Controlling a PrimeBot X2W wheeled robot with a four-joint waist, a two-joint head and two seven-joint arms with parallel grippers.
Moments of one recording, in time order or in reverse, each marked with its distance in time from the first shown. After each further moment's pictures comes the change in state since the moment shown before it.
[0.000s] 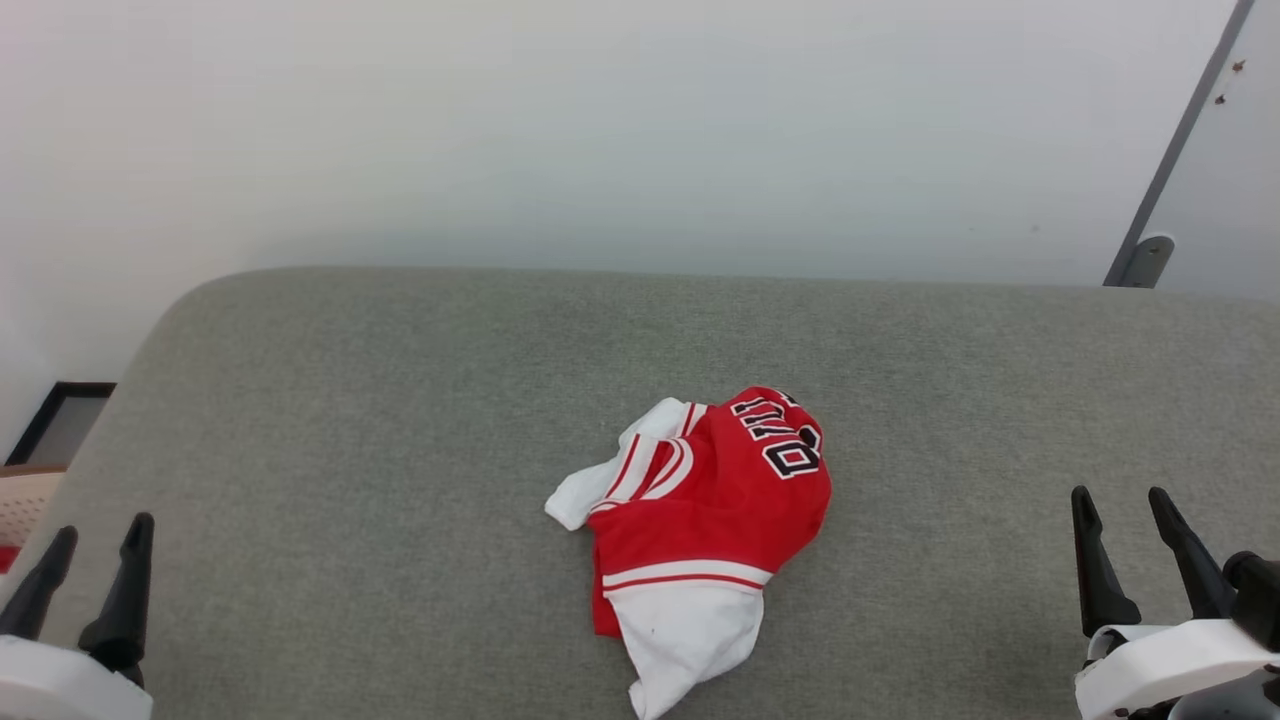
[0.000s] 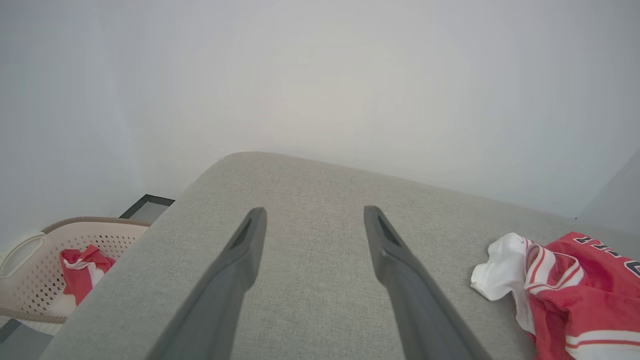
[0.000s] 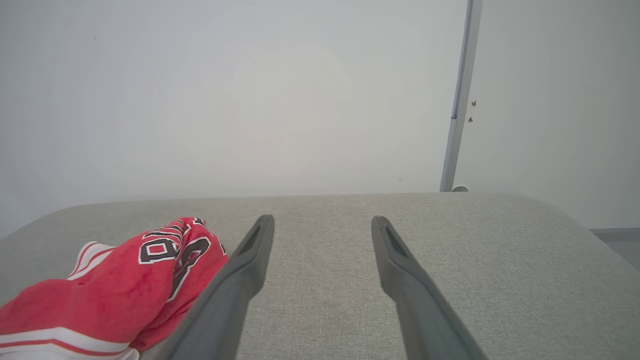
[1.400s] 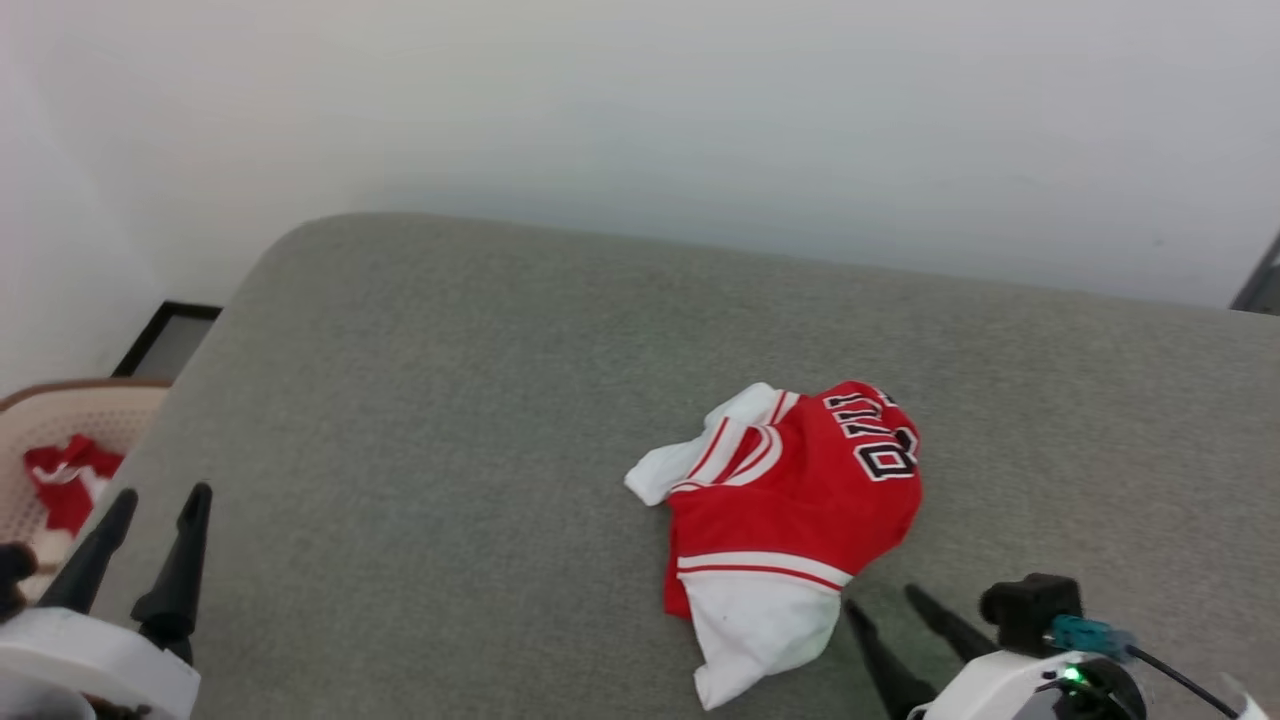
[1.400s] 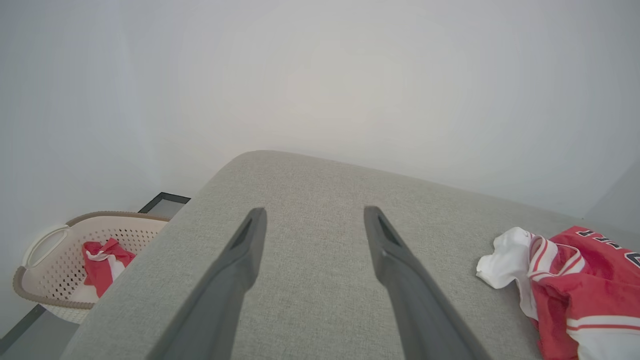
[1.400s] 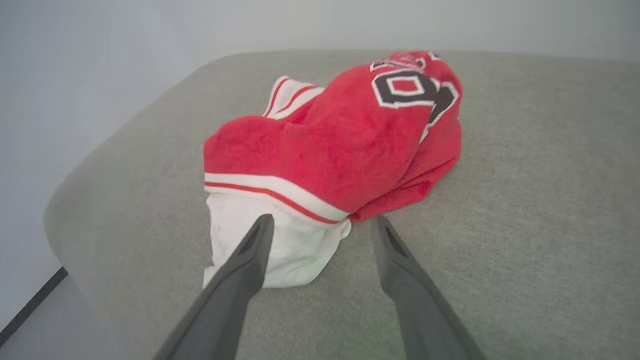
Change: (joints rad) left arm -0.028 -0.066 0.031 -0.037 0.109 -0.058 0.048; right arm 0.007 -0.001 0.337 0.022 0.139 0.000 0.261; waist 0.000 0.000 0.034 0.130
